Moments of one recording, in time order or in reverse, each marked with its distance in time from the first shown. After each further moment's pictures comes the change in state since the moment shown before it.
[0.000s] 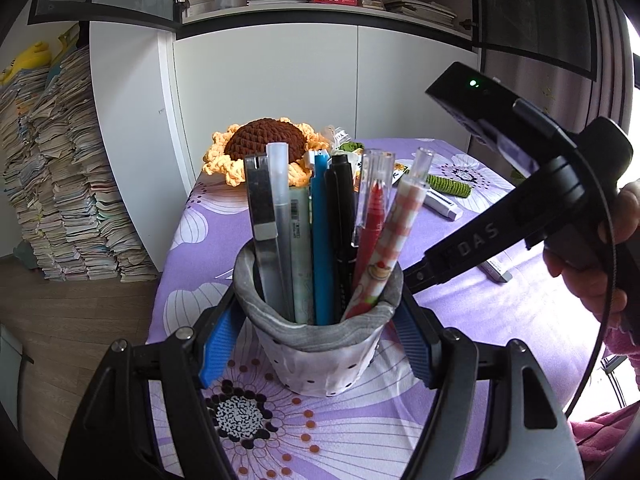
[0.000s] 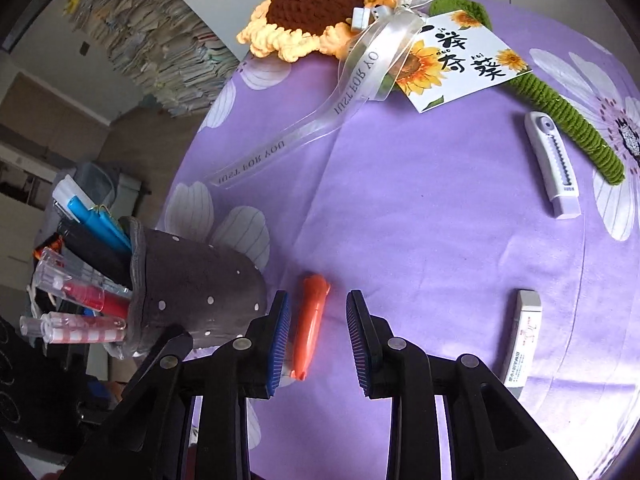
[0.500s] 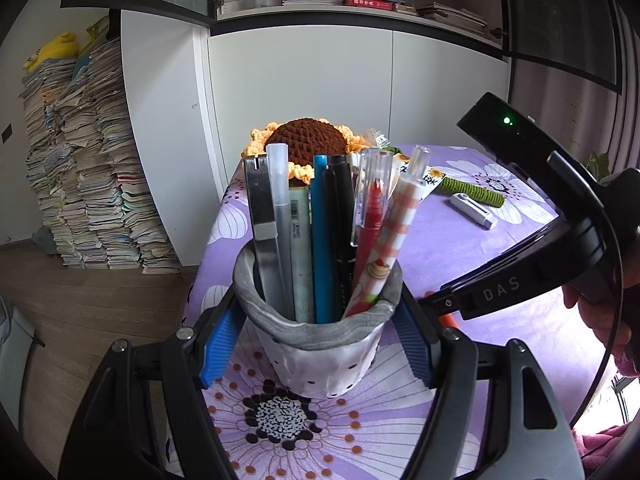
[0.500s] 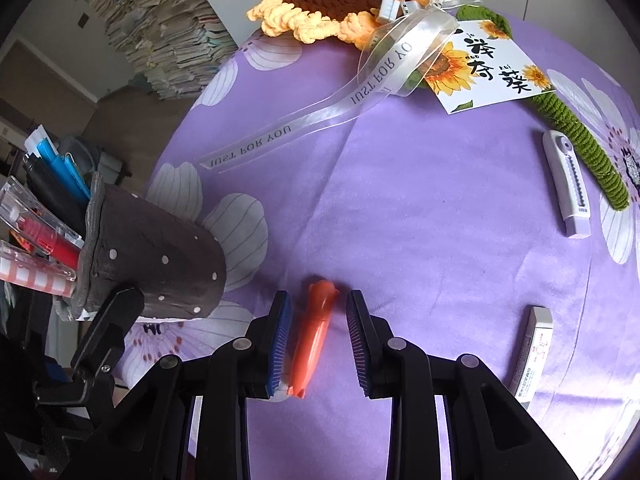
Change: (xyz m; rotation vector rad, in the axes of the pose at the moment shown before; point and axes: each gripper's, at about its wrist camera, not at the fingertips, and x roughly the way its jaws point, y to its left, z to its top) left arm -0.001 0.020 -0.003 -0.045 -0.012 0.090; right arm 0.019 0.018 0.000 -0.076 0.012 -0.098
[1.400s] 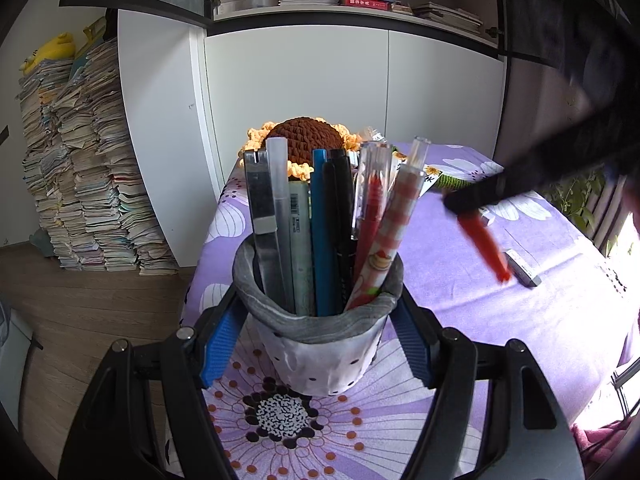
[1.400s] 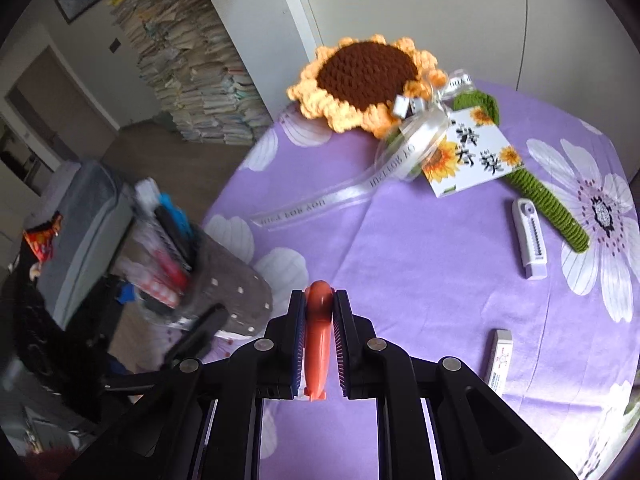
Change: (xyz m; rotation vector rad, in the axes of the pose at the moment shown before) left arm 0.001 0.004 -0.003 0.002 -0.002 -0.019; right arm -0.080 0.014 -0.011 -0.053 -0.245 0.054
